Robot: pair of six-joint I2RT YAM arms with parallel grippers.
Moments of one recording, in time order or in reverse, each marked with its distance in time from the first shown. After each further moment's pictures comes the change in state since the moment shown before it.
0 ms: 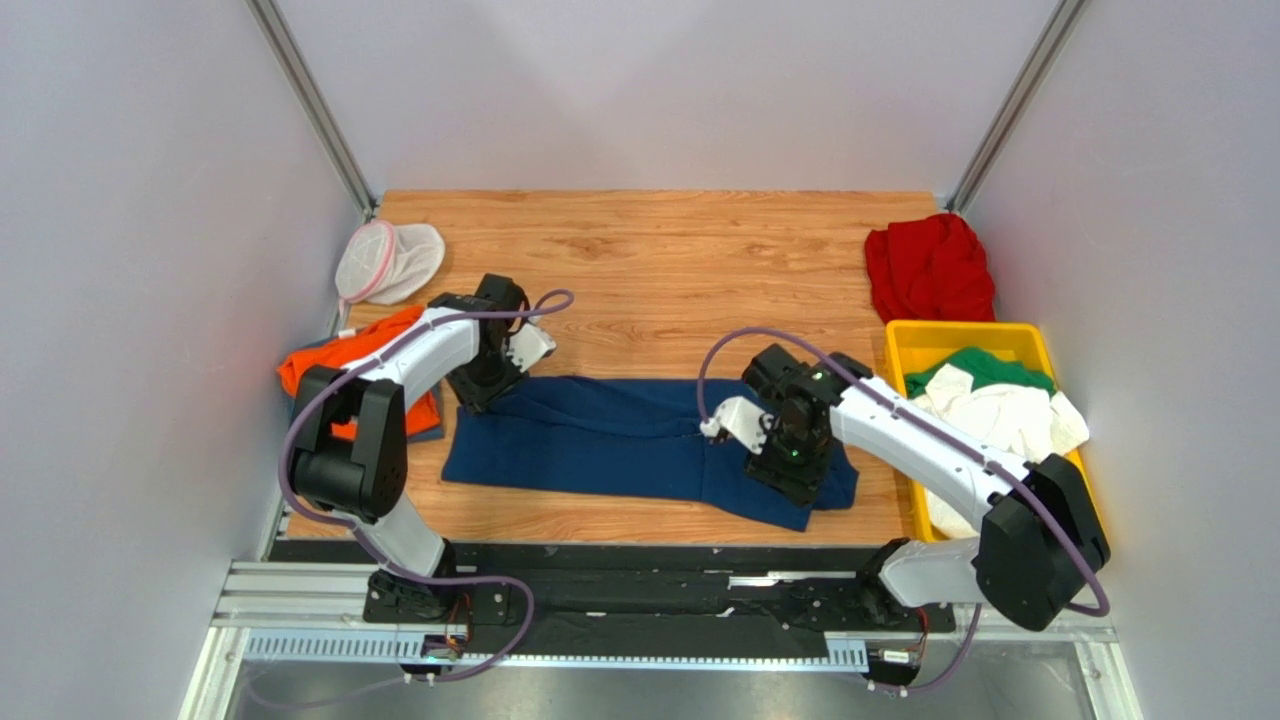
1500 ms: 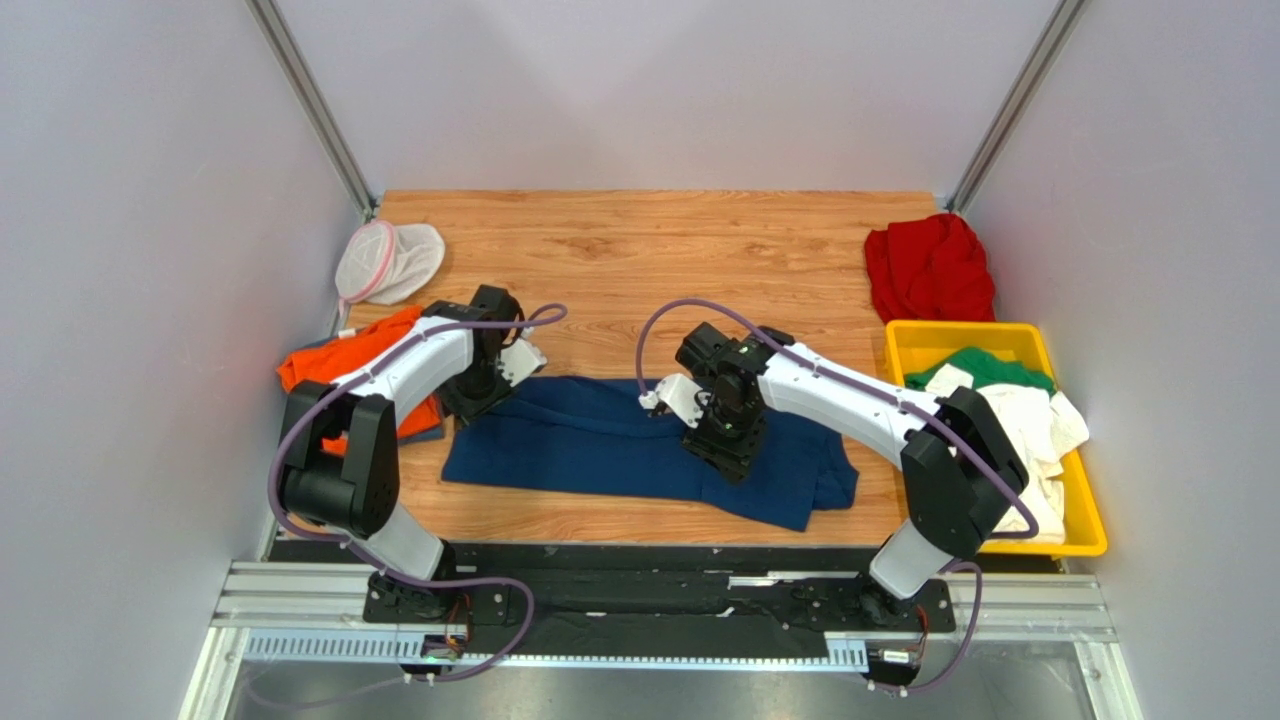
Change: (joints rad) left arm 0.000 -0.057 -0.040 -0.081 -0.056 0.000; right arm 0.150 0.298 0.228 0.100 -0.080 0.141
